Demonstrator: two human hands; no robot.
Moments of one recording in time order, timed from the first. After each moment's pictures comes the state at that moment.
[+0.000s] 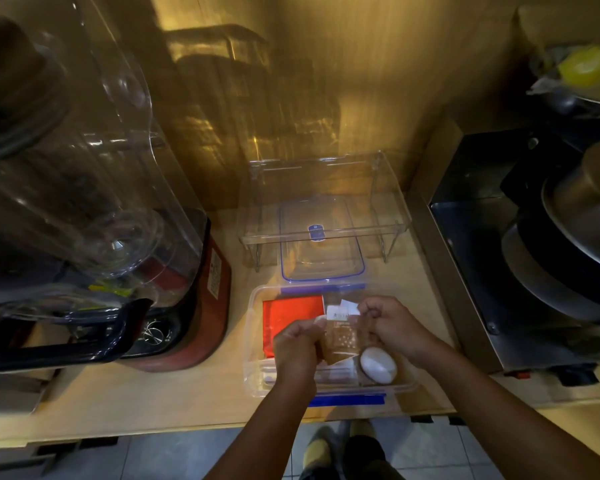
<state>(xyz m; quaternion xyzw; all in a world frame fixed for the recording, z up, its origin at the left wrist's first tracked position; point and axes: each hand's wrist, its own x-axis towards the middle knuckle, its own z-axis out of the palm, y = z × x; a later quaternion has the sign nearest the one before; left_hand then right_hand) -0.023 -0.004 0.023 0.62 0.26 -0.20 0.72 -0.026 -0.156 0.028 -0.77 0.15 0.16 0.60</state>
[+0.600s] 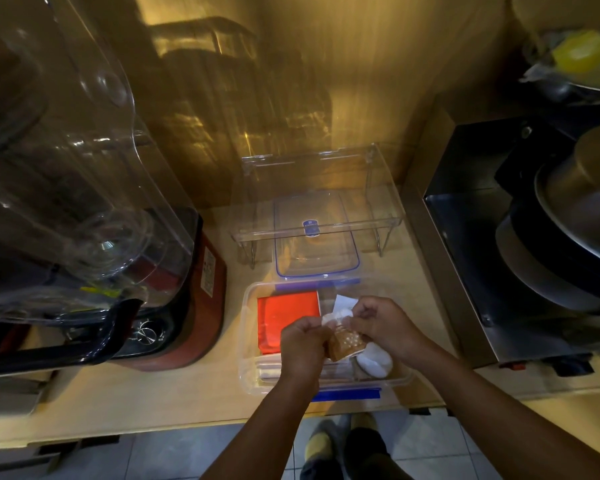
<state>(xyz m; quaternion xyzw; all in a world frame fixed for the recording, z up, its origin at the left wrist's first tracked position) -0.024 -0.016 0.019 0.66 0.22 -0.23 0.68 -0.030 -0.158 0.002 -0.81 0.16 0.12 0.55</state>
